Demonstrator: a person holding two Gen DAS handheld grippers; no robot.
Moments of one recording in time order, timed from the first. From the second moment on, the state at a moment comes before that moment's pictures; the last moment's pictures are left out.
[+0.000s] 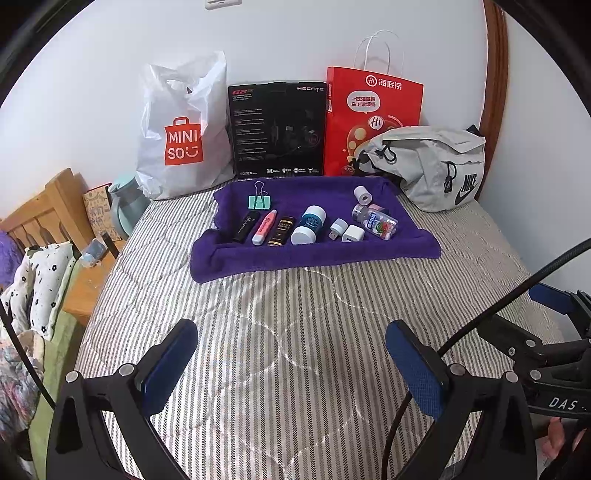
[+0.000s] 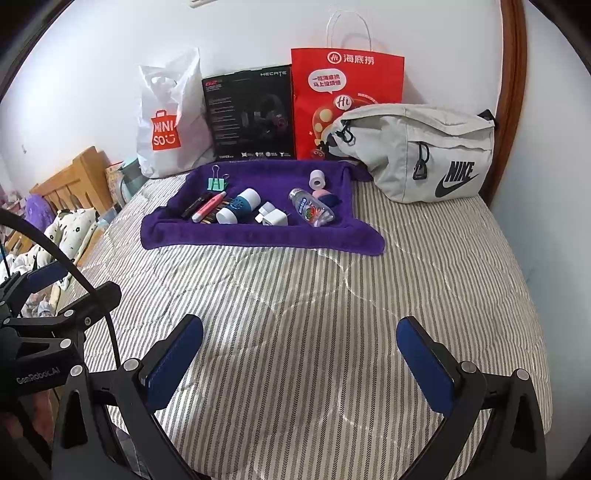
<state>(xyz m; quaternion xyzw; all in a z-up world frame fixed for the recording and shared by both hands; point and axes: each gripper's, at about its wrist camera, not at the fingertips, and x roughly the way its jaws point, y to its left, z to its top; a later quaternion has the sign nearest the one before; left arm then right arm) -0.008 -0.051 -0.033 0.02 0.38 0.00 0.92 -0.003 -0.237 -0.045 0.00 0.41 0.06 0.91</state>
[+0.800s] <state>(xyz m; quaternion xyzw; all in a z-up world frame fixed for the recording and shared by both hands) -0.009 -0.041 -0.032 0.02 0.39 0.00 0.92 -0.004 -0.236 -0.043 0.00 0.41 0.06 0.91</state>
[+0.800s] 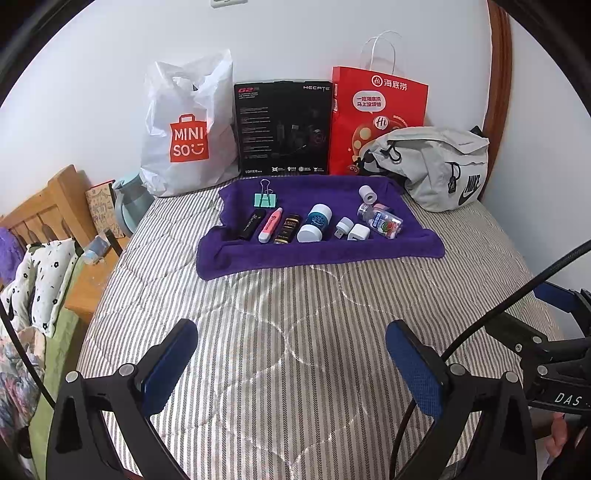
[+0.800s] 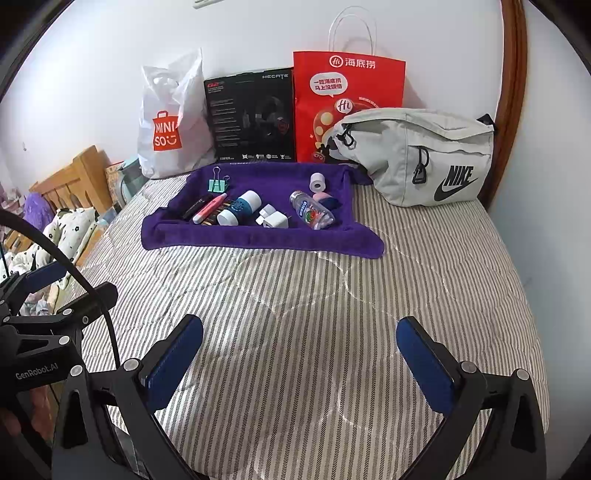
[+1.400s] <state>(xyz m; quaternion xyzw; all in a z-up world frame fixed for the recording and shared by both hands) -0.007 -0.036 -0.037 0.02 0.39 0.00 0.92 -0.005 -0.236 -0.043 0.00 0.41 0.06 0.91</state>
